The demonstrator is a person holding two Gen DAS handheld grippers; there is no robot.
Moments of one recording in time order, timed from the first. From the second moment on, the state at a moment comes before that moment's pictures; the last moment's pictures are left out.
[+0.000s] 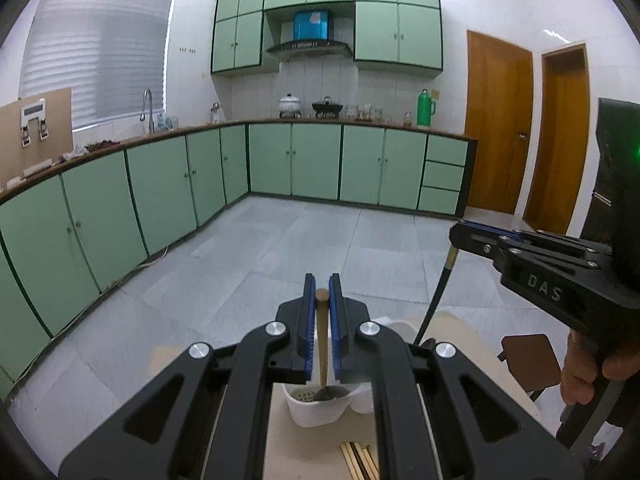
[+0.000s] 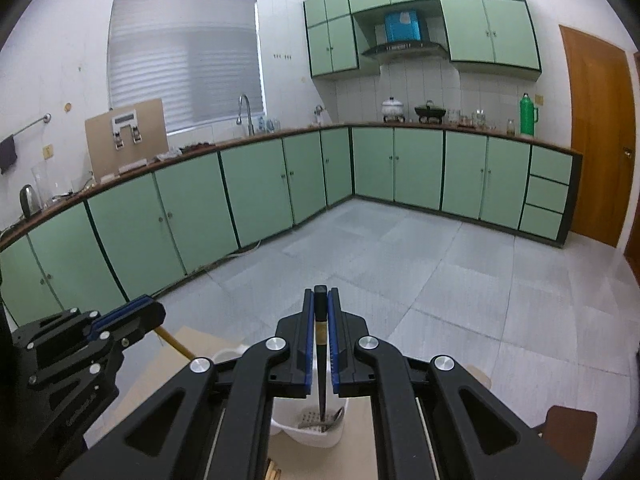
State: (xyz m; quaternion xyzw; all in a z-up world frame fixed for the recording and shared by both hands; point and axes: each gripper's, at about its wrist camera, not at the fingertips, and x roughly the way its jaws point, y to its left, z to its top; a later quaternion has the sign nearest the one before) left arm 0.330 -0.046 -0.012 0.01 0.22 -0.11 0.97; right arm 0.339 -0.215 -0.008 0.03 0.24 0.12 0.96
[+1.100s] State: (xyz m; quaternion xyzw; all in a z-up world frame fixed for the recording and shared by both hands) left arm 0.145 -0.001 -0.118 0.01 0.33 -0.09 0.94; right arm 0.125 -0.229 -0.128 0.05 0.30 0.08 0.95
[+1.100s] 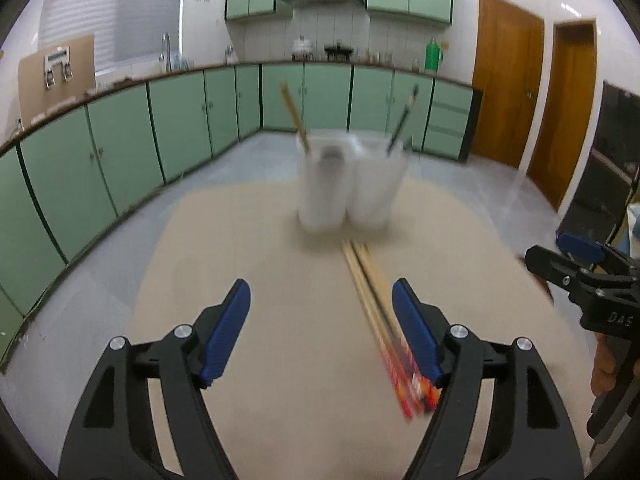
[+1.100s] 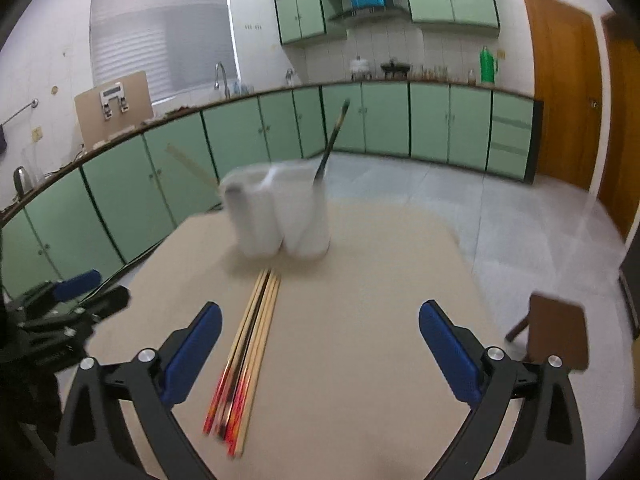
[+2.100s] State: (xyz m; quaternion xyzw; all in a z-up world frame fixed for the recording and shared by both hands) left arm 0.104 0.000 -0.189 0.03 0.41 -0.08 0.91; right arm 0.078 -0.169 -0.228 -0.03 0.42 0.08 0.90
